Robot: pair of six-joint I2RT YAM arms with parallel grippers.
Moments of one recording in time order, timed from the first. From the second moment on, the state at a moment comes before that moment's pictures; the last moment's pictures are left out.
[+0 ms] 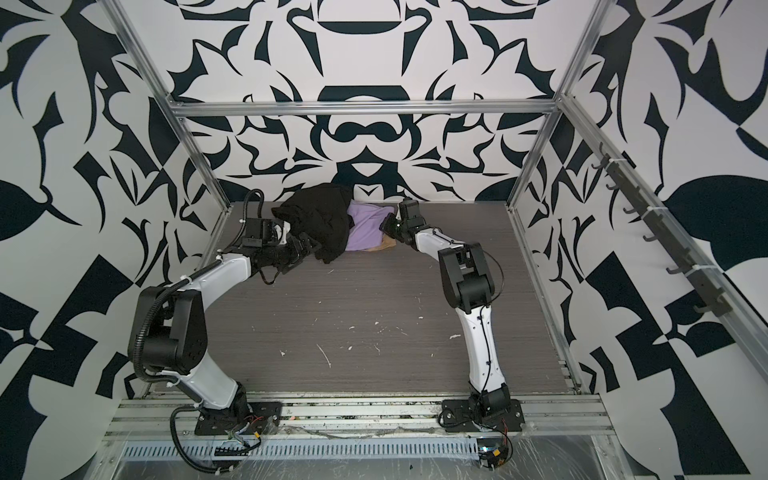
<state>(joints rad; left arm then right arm) -0.15 1.67 1.10 -0.23 0.52 -0.63 0.32 2.33 1.73 0.01 -0.33 0.81</state>
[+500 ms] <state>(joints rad) -0.15 1.61 1.09 -0.23 0.51 -0.63 0.34 2.29 1.73 0.00 -0.33 0.81</state>
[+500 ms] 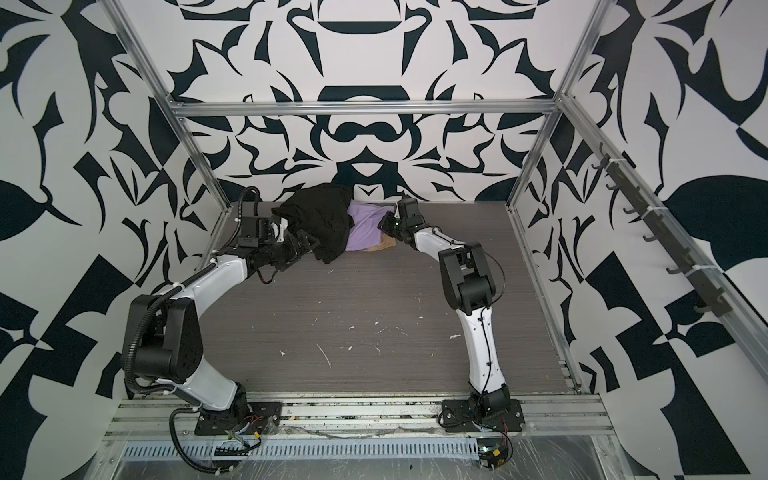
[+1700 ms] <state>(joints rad) -0.15 1.55 1.06 -0.25 0.48 -0.61 0.37 2.23 1.74 -0.05 -0.33 0.78</state>
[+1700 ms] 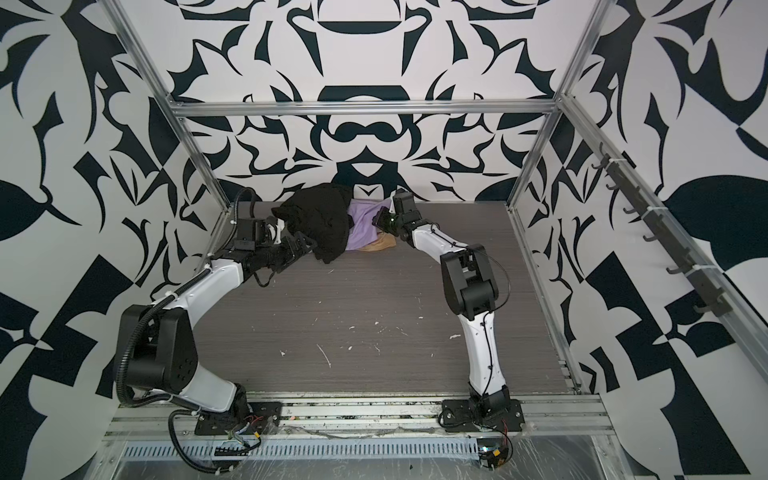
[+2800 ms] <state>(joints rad) -0.14 1.52 1.04 -0.27 0.46 -0.60 0.43 2.18 1.82 -0.10 -0.32 0.72</state>
